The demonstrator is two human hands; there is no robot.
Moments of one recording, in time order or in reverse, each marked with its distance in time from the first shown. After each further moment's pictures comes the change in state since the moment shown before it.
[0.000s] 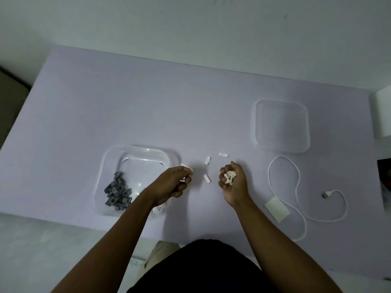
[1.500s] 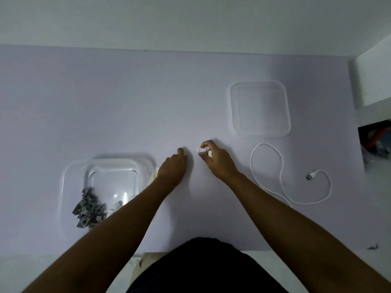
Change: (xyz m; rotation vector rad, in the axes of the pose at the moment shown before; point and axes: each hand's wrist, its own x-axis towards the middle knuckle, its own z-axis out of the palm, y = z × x) left_hand 0.134 -0.012 0.054 1.346 0.300 0.220; right_hand 0.053 -0.048 -0.018 -1.358 -0.060 -0.555
